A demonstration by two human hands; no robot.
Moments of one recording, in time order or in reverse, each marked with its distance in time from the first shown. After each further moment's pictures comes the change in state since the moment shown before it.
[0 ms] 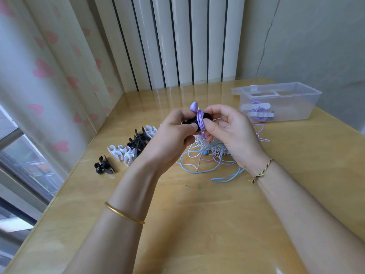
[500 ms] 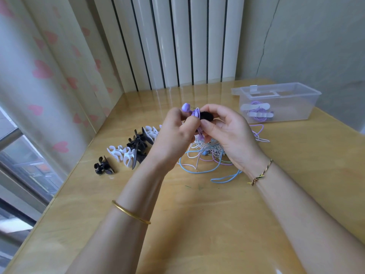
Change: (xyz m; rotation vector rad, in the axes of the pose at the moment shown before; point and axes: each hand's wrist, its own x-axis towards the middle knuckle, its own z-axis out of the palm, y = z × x) left_hand 0.011 -0.007 0.003 0.196 0.072 0.102; right_hand -0.001 0.002 0.005 0.107 -0.044 -0.017
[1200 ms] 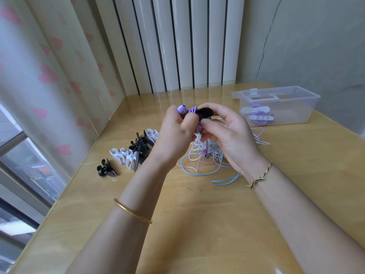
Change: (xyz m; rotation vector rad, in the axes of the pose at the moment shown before) left_hand 0.004 0.008 0.000 -0.021 0.056 0.028; right_hand 0.000 -0.008 0.006 0.059 0.037 0.040
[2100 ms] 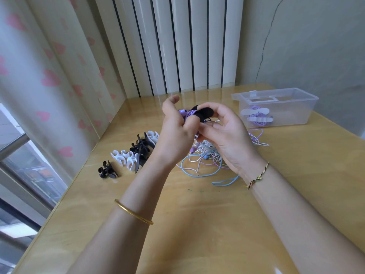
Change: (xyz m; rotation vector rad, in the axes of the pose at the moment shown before) left_hand -0.011 0.015 0.003 0.100 0.039 0.039; right_hand 0.000 -0.006 0.008 0.068 0.029 0.025
